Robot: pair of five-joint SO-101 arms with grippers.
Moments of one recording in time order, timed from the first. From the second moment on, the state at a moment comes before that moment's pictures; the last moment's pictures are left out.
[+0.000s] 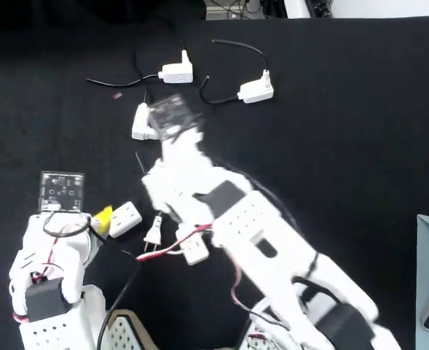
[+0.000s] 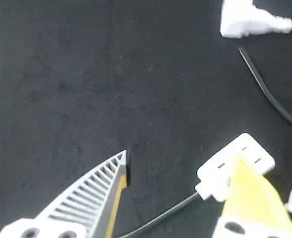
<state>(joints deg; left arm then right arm) -19.5 -97.6 79.6 69.8 -21.1 -39.6 -25.6 40.9 42.2 -11.6</state>
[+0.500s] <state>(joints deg) -16.2 -48.2 57.3 70.8 -40.6 -29.0 -36.0 46.5 42.2 -9.5</state>
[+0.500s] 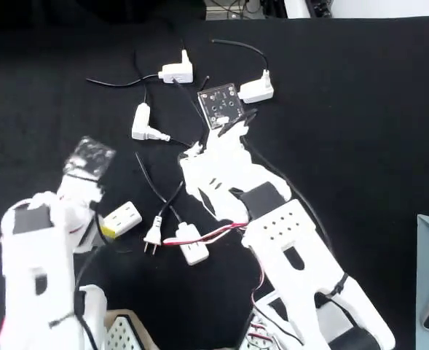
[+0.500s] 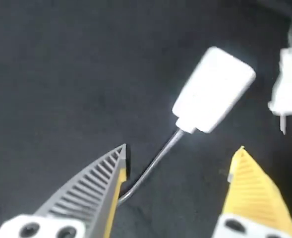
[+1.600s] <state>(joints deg) -1.2 -8.3 41.5 56.3 -29.8 -32.3 -36.0 50.1 42.2 -9.5</state>
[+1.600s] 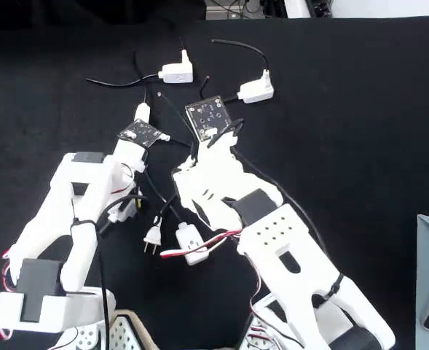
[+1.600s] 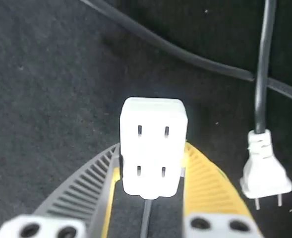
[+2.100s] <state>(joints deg) -6.0 -8.3 30.5 69.5 -27.6 -32.7 -36.0 53.0 38.4 -1.7</state>
